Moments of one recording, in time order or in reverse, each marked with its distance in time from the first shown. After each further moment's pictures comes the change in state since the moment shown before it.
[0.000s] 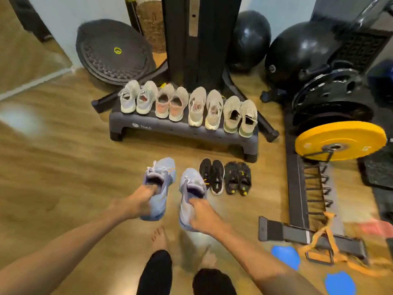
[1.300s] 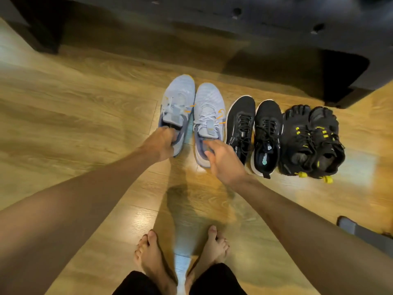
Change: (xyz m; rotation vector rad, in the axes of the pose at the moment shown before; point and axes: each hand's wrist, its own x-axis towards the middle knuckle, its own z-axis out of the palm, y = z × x) left_hand 0.499 -0.225 0.221 0.030 0.136 -0.049; right_hand 0.419 0.302 0.214 0.151 0.103 0.033
